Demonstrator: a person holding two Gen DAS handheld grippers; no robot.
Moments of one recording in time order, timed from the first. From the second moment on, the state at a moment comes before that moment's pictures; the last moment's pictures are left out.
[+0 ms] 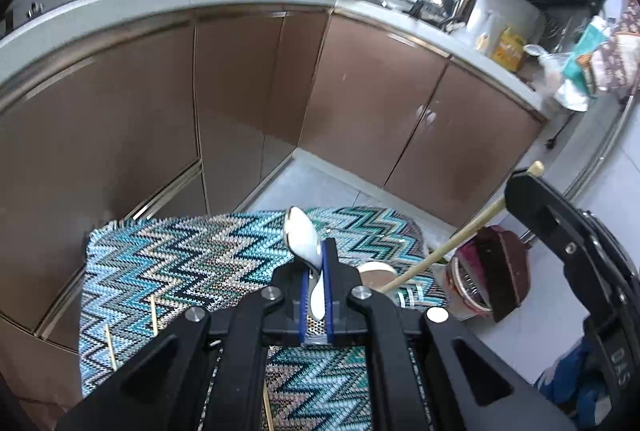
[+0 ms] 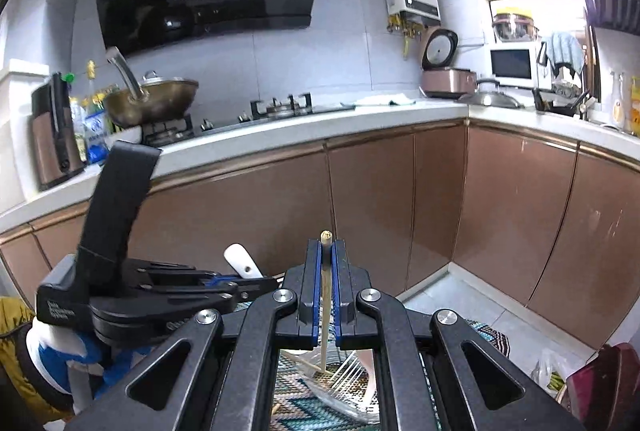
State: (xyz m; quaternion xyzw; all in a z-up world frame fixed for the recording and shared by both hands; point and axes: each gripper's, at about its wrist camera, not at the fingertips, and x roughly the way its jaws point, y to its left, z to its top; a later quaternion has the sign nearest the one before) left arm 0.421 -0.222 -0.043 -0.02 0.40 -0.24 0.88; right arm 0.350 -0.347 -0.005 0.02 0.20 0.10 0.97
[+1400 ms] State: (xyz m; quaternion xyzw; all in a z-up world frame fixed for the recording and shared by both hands) left arm 0.242 -0.077 0.073 -0.06 0.30 -0.21 0.93; right arm 0.199 -0.289 0.057 0.00 0.14 0.07 0.99
